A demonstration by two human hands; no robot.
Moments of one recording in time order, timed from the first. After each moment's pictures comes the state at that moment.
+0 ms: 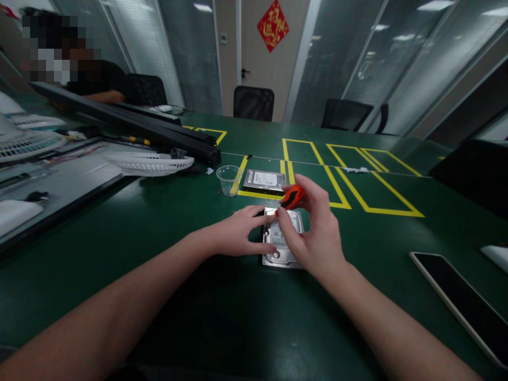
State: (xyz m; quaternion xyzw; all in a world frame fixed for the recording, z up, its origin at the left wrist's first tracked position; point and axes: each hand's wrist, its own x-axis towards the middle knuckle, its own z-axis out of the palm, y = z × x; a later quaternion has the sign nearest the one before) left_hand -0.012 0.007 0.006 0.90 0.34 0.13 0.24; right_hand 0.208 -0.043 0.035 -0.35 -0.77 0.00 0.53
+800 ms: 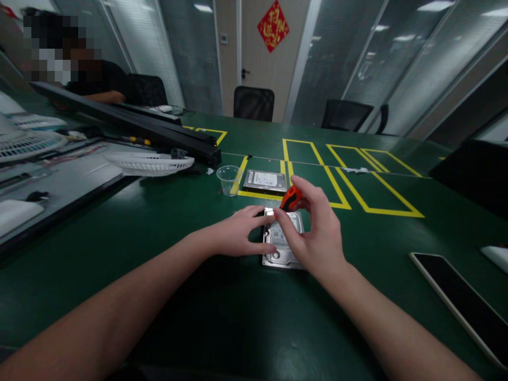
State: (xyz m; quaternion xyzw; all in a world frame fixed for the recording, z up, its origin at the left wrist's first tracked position) left_hand -0.011 0.007 0.006 0.90 0.34 0.12 0.24; right_hand 0.208 -0.042 0.039 -0.34 -0.78 -0.03 0.52
